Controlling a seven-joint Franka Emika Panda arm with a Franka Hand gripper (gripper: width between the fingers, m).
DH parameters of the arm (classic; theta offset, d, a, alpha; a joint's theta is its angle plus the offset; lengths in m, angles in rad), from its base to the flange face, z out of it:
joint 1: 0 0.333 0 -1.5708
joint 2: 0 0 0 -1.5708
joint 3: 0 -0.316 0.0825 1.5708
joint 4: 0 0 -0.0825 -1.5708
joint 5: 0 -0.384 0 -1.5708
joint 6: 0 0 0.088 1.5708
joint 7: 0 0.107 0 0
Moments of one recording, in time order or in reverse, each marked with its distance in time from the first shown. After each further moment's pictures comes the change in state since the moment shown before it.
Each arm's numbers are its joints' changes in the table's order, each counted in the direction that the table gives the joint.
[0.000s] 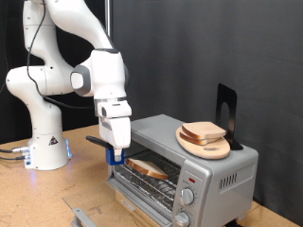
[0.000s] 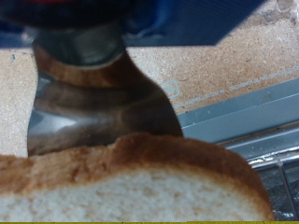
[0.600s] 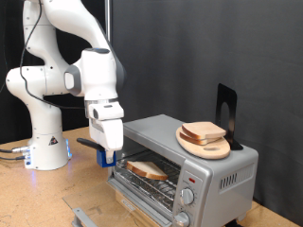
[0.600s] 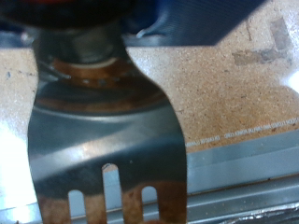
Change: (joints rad) arm 0.000 -0.010 0.070 0.000 -0.087 -0.035 -0.196
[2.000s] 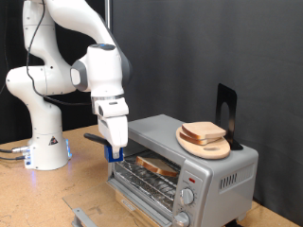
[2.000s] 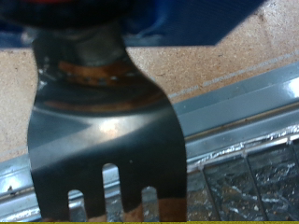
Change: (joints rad) arm 0.011 -0.014 -0.044 -0.026 -0.059 -0.079 0.082
